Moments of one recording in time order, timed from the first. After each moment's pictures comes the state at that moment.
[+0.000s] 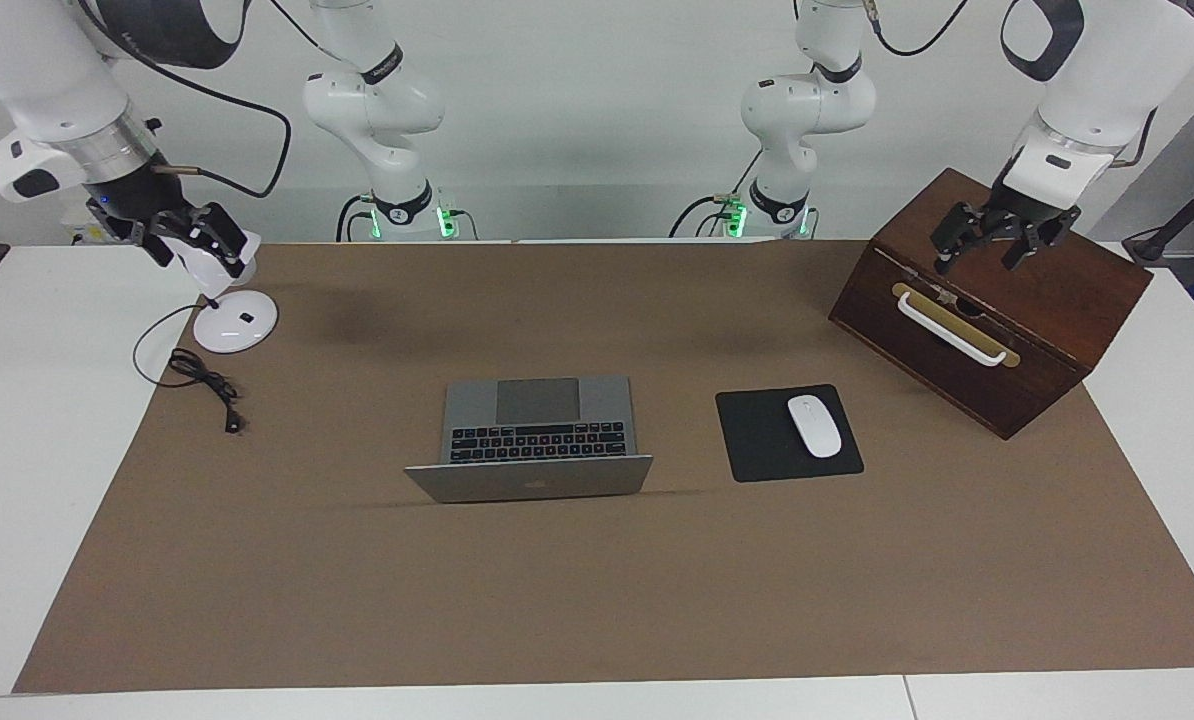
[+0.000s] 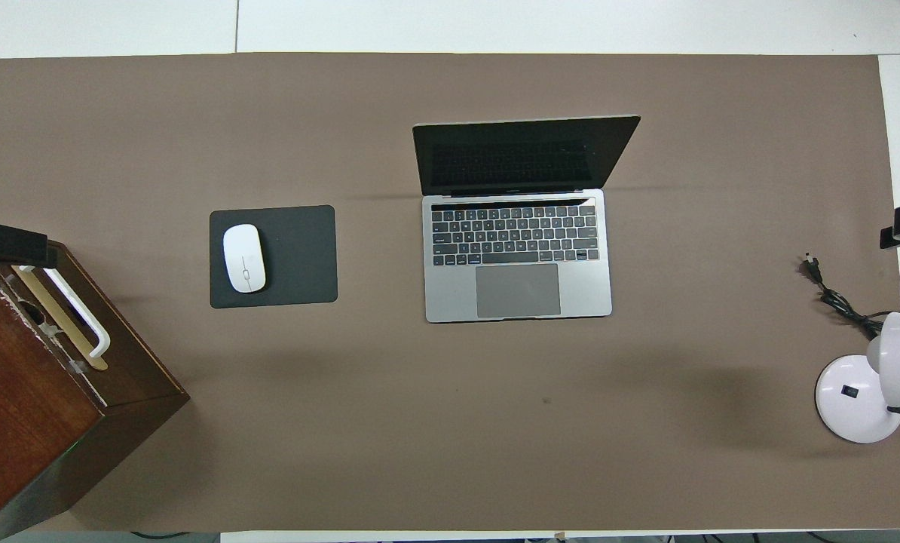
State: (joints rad) left arm 0.02 -0.10 0.01 -1.72 0.00 1.63 0.03; right arm -0.06 -0.03 -0.10 -1.61 0.00 1.53 0.07
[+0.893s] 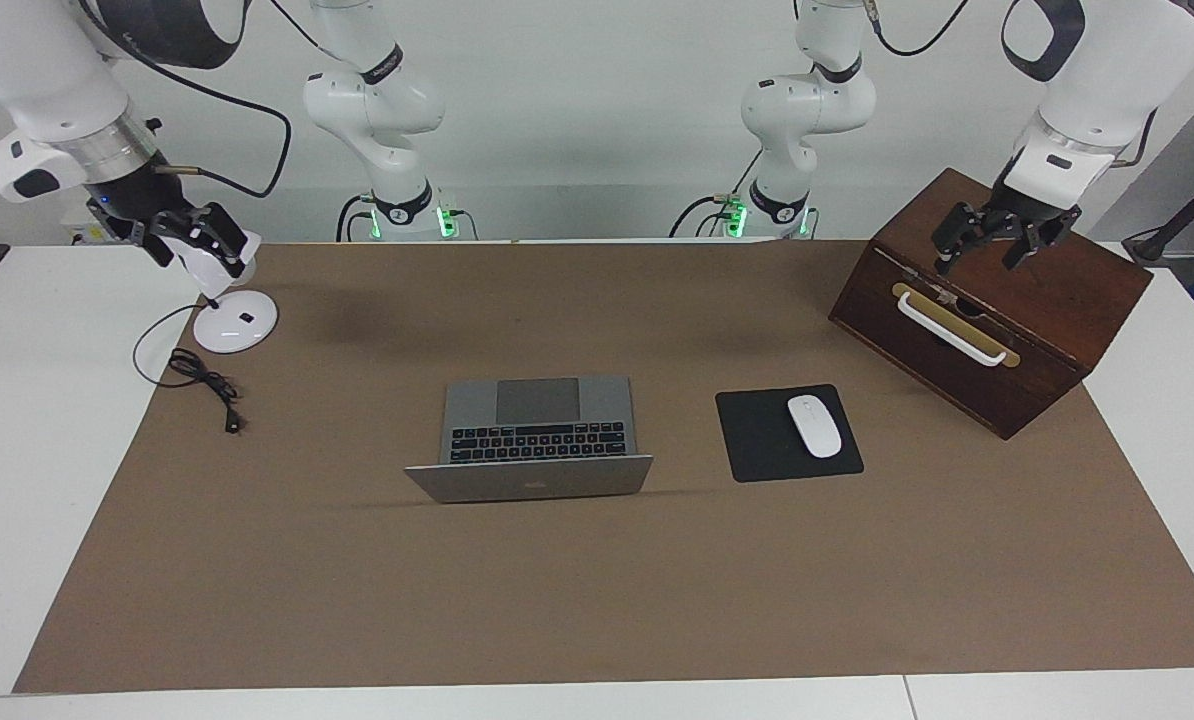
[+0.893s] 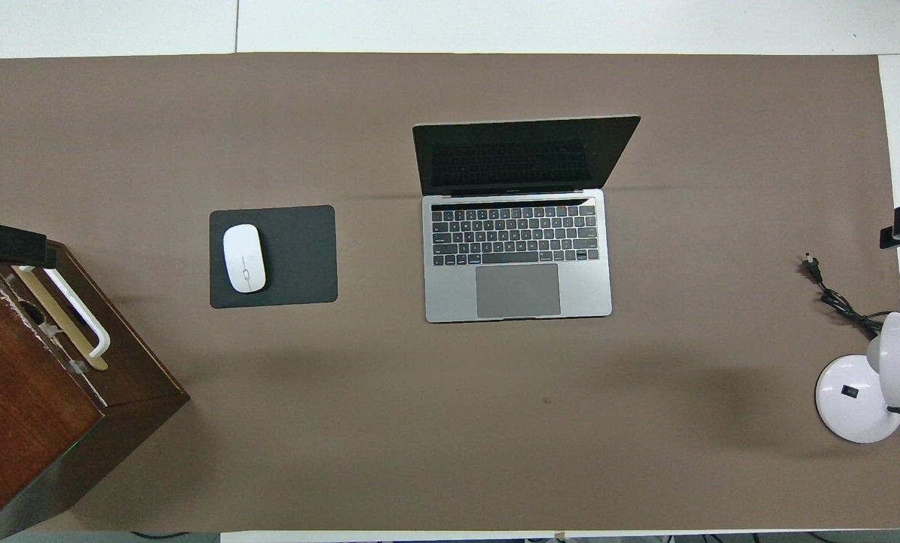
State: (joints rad) left arm 0.02 -0.10 0.01 -1.72 0.00 1.63 0.03; right arm -0.06 -0.03 -0.10 -1.61 0.00 1.53 0.07
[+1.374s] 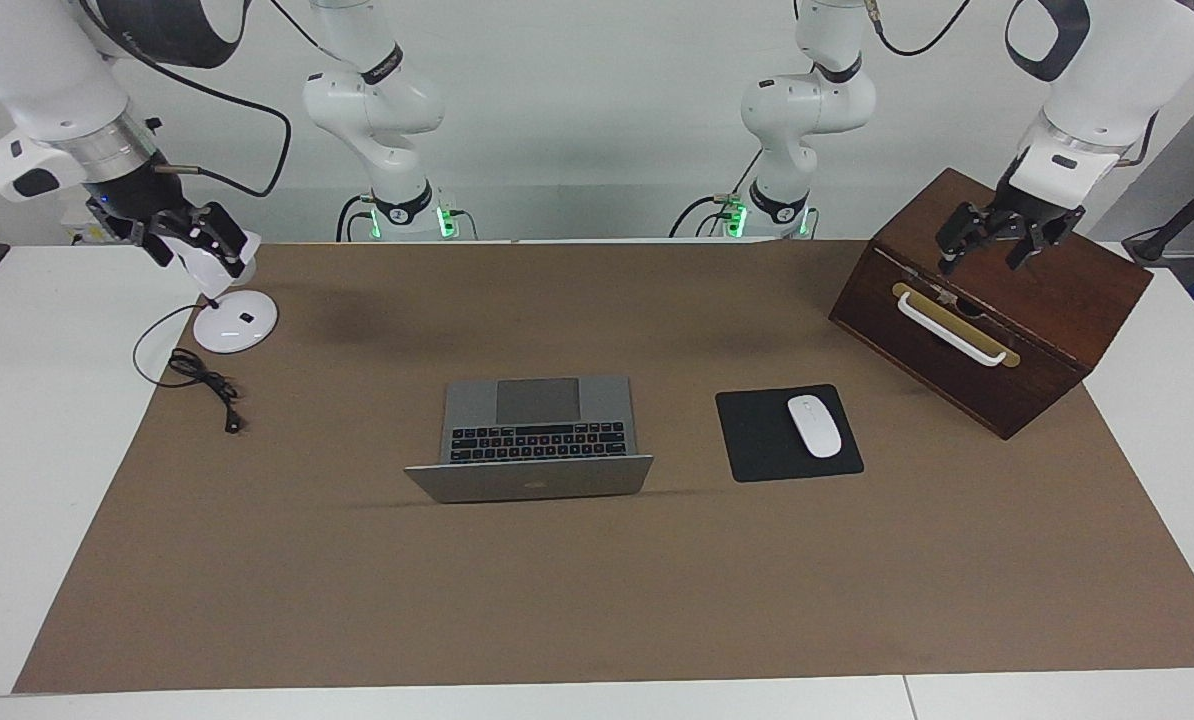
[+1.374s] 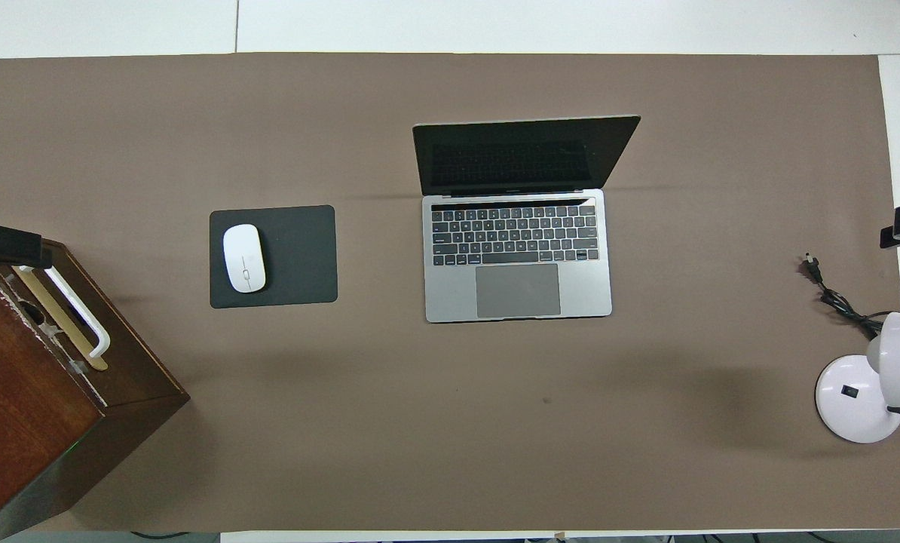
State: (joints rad) left arm 0.02 -0.10 0.02 -1.72 0.00 1.63 0.03; right arm -0.06 -0.03 -0.10 -1.61 0.00 1.53 0.07
